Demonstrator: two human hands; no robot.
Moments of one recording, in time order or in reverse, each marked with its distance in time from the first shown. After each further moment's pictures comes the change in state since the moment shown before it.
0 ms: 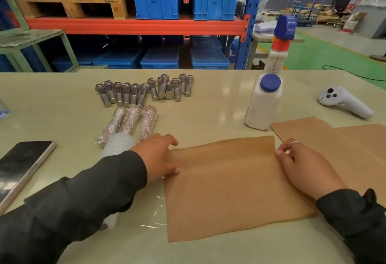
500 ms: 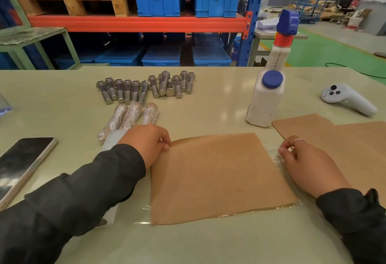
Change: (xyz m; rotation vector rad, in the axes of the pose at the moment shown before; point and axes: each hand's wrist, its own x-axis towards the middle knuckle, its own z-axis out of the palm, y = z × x) left_hand 0.007 -0.011 -0.007 0.070 0.190 -0.084; right_hand 0.002 0.005 0.005 -0.043 0.075 -0.036
